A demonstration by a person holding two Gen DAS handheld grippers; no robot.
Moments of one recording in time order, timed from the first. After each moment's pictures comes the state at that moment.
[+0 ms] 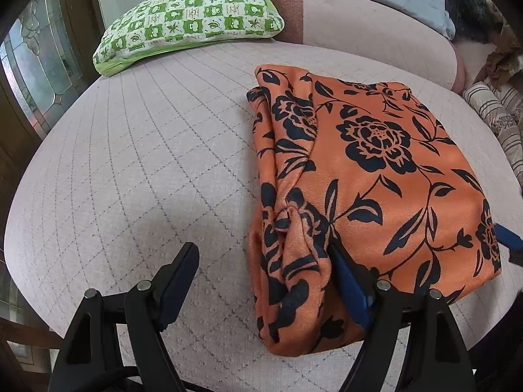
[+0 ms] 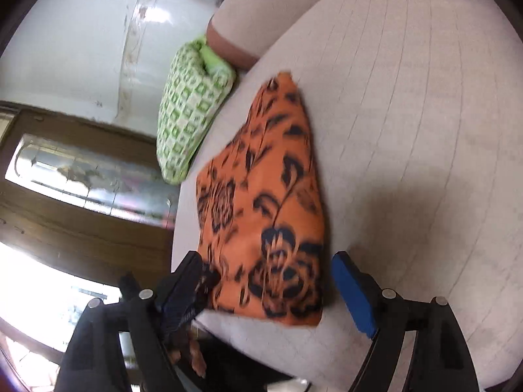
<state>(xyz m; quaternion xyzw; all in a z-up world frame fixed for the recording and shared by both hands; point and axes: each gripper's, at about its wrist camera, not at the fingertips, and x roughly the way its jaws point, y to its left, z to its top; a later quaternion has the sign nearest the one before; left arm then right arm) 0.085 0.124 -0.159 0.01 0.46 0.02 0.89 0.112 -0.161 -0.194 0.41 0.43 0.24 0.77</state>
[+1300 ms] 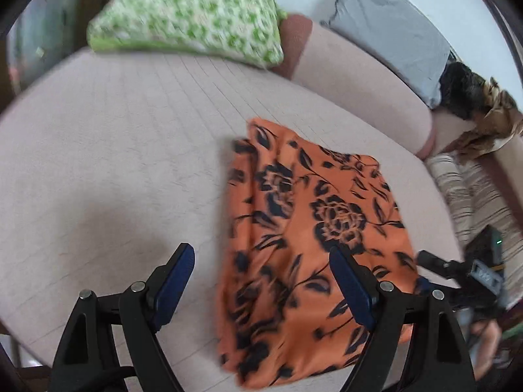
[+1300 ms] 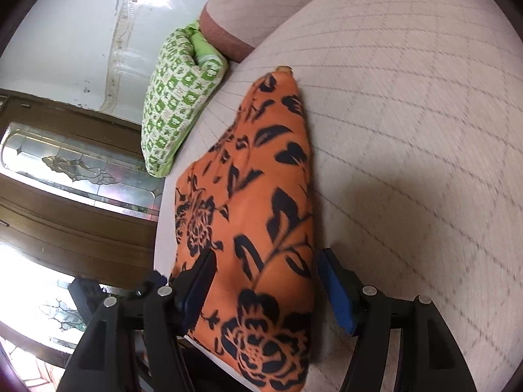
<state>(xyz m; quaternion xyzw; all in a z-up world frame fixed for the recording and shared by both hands) 0.115 0.163 -0.126 -0.16 0.43 -0.07 0.88 0.165 -0.145 -0.207 0.37 0.46 0.25 0.77</state>
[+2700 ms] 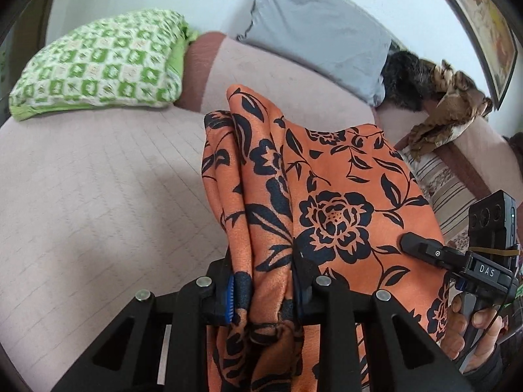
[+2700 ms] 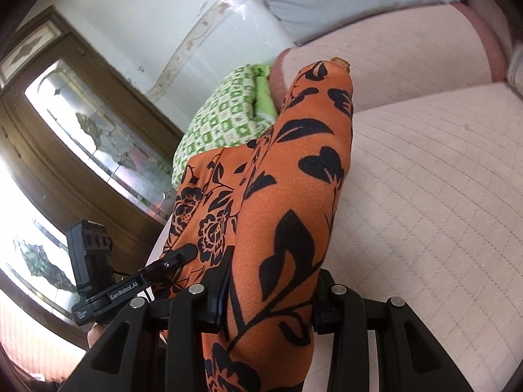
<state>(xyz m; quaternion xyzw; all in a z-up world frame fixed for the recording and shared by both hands) 0.159 0.028 -0.071 -0.11 0.38 -0.16 0.91 0.185 -0.208 -0.087 0.24 0.35 0.29 0.86</state>
